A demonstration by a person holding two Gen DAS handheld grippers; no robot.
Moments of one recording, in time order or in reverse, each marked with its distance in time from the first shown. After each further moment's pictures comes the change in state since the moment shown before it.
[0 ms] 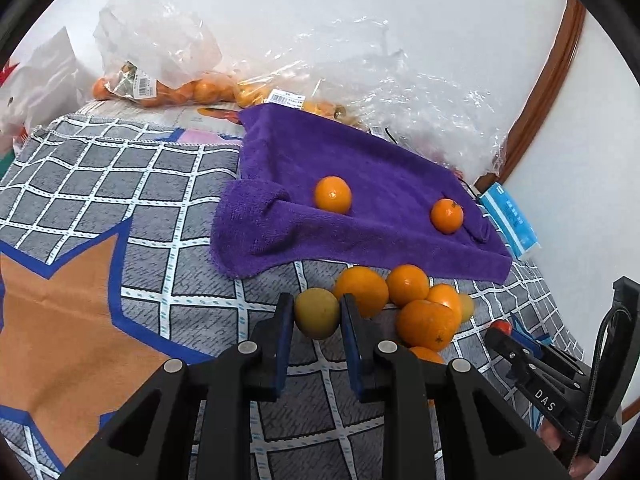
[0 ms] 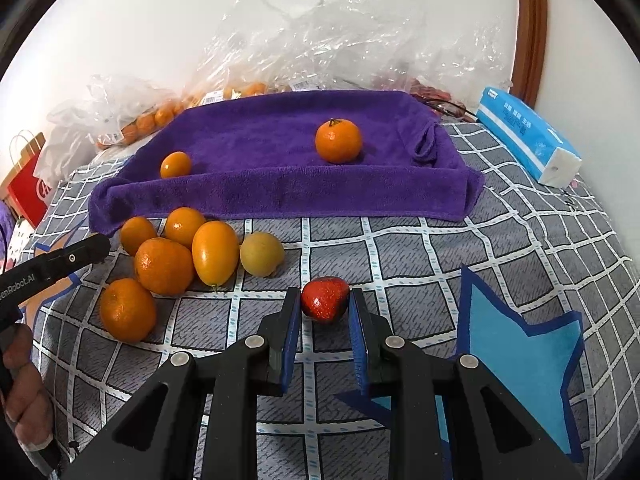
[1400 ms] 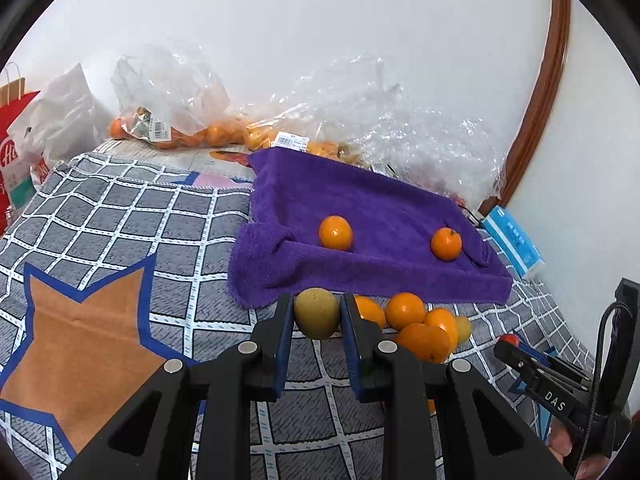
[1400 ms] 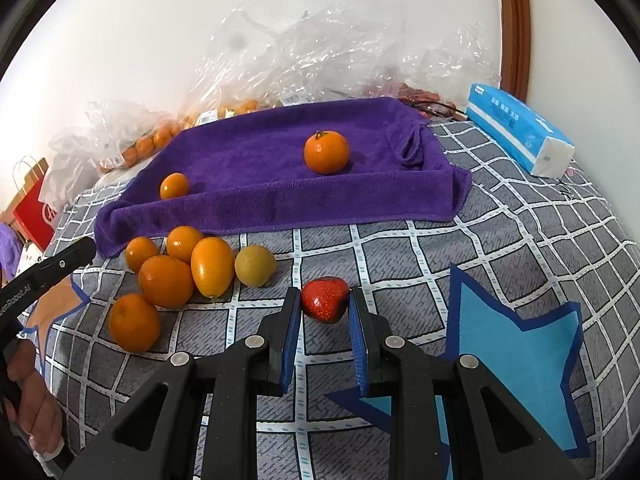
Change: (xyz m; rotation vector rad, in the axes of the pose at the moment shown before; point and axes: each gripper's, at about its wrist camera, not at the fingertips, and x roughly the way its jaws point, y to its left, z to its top) left arm -0.023 -0.006 0.000 0.028 -0.145 0.051; right arm -0.010 -0.008 -0.002 0.063 -0.045 0.035
